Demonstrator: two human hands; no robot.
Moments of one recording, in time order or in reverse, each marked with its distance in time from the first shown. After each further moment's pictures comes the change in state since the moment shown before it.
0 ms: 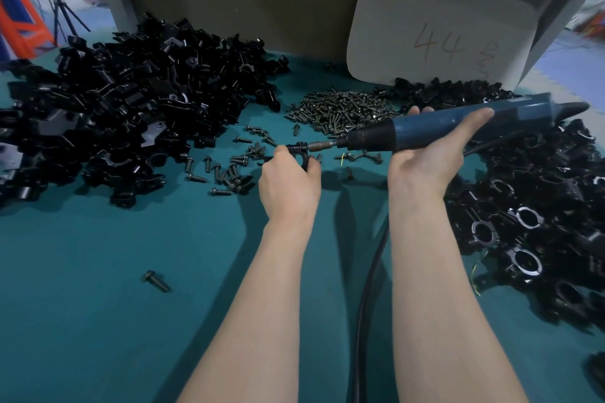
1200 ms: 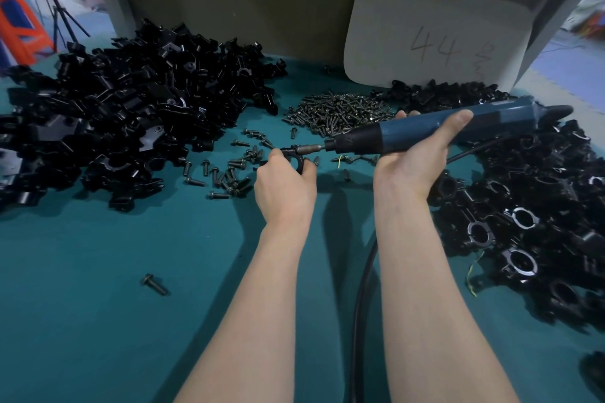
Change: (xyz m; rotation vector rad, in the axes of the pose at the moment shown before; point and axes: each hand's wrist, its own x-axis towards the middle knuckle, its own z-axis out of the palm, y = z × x) left_hand -0.001 0.000 0.001 -0.014 0.023 -0.005; right_hand -0.002 0.011 0.002 -0.048 -0.007 -0.010
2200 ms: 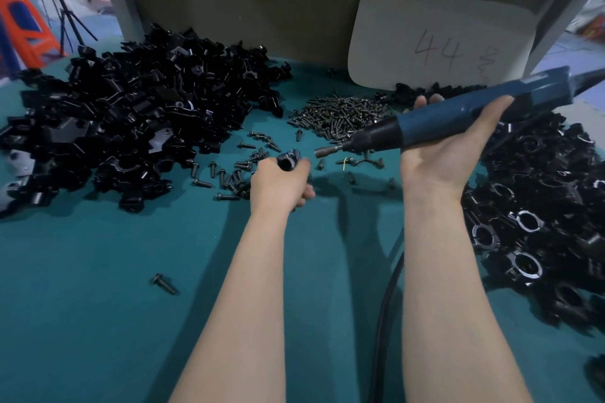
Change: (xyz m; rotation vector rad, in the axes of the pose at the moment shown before) left_hand 0.015 -0.007 -0.019 -0.338 -0.225 -0.202; right_hand 0.004 -0.024 0.000 0.078 -0.259 0.011
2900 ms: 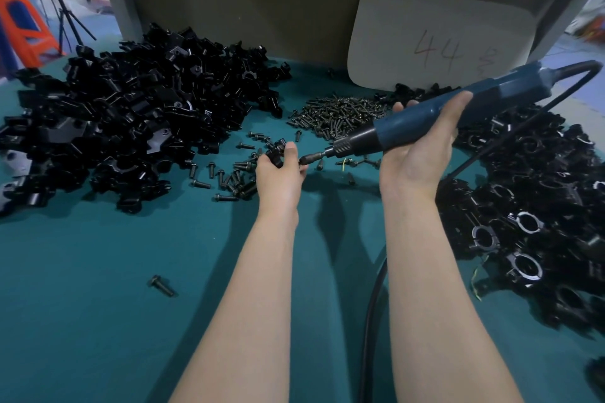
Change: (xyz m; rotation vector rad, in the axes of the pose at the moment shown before) left_hand 0.004 0.000 0.017 -0.548 0.087 -0.027; right_hand -0.007 0.019 0.007 -0.179 0.085 -0.051
